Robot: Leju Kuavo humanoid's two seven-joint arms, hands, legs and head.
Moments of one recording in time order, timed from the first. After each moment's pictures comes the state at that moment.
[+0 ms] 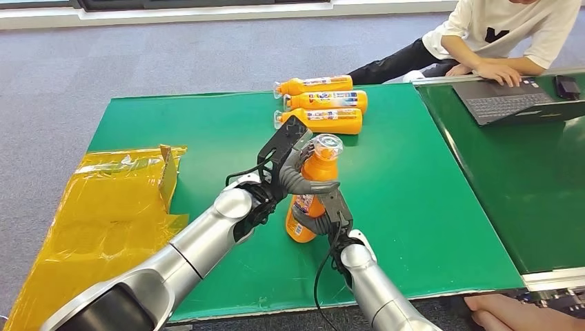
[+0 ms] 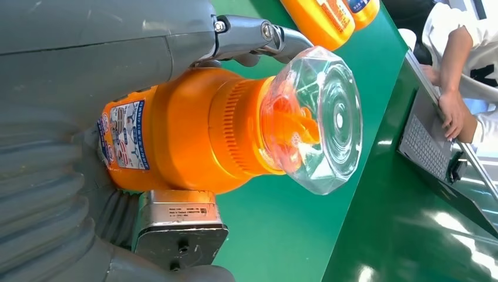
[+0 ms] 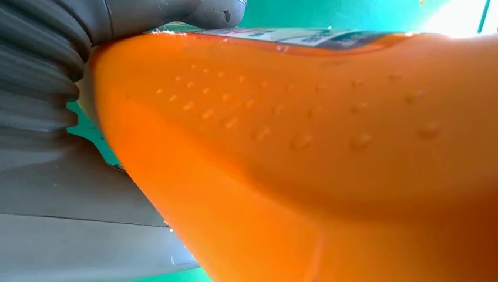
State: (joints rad) left arm -0.84 -0.29 -0.87 -0.65 0.55 -0.15 0.10; right arm -0.42 0.18 0.29 -0.76 0.03 -0.02 -0.24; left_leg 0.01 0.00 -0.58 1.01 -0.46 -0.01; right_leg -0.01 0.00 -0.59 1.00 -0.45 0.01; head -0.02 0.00
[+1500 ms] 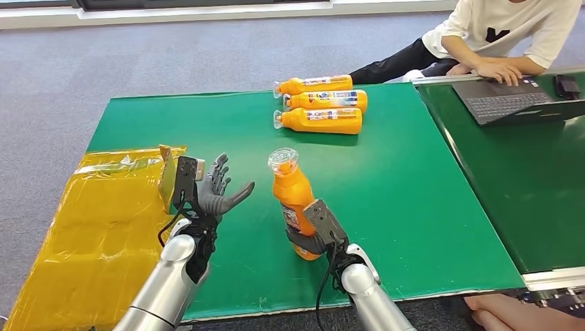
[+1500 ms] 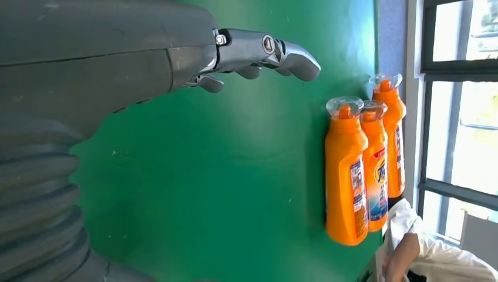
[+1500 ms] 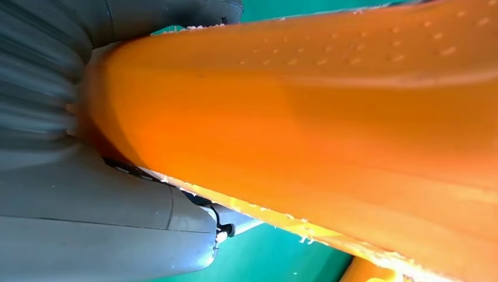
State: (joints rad) left arm -0.43 -0.19 -0.28 -0.91 0.20 0.03 -0.07; right arm -0.24 0.15 0.30 -1.07 0.18 0.00 -0.16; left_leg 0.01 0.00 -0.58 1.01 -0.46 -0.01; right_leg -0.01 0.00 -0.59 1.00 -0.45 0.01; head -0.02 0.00
